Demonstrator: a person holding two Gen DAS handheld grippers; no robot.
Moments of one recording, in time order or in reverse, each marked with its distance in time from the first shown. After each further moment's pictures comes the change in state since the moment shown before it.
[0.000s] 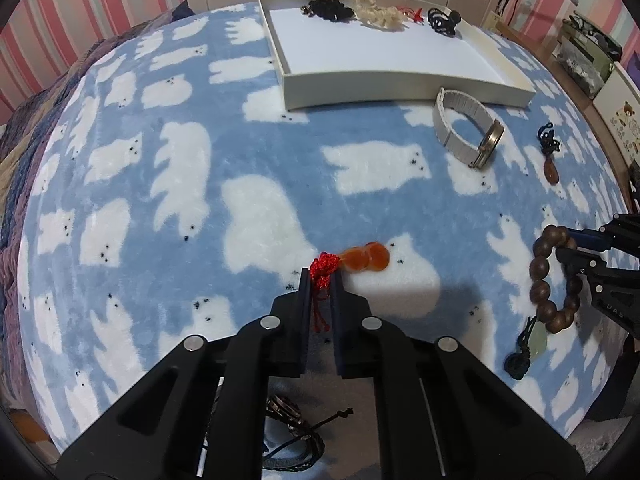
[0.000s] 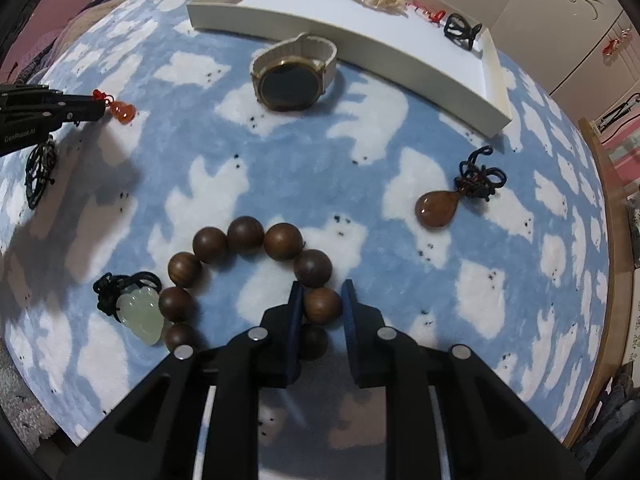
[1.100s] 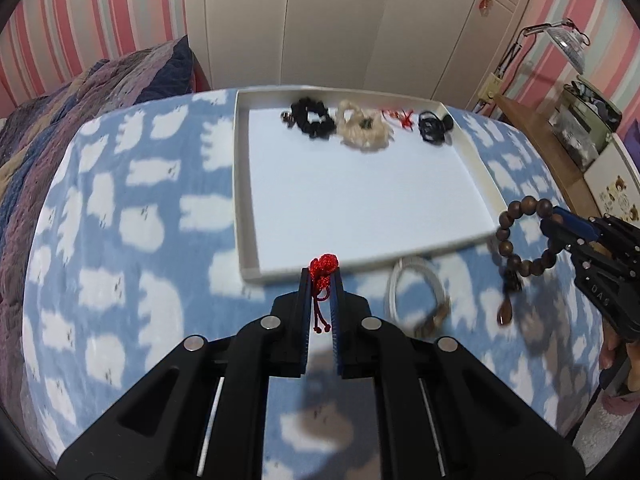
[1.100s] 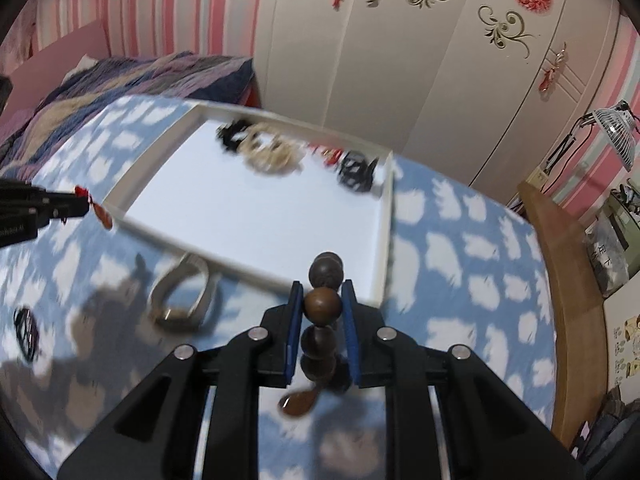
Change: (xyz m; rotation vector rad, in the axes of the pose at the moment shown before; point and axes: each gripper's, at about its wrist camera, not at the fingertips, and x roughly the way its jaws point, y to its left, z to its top) left arm -0.029 -0.020 0.128 -0.091 -0.133 -0.054; right arm -0.054 -0.098 0.114 0.132 -0.325 -0.119
